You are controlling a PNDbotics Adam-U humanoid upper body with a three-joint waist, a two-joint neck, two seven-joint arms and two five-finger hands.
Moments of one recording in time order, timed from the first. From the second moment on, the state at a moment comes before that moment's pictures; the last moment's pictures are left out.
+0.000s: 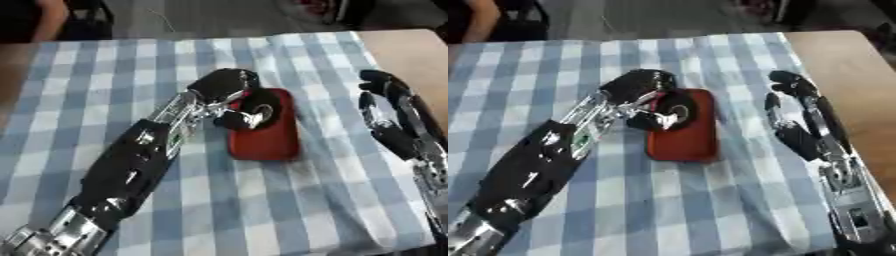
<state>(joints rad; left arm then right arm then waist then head) -0.90 0.13 -0.39 -0.89 -1.11 -0.40 -0.04 -0.26 -0.30 0.01 -1.69 0.42 -0.16 0.13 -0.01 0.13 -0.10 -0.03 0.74</state>
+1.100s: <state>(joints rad) -0.90 0.13 -0.38 -0.89 -1.13 -0.44 -0.08 -0.26 -0.30 0.01 -1.69 0.42 -0.16 0.14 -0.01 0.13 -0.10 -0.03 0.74</state>
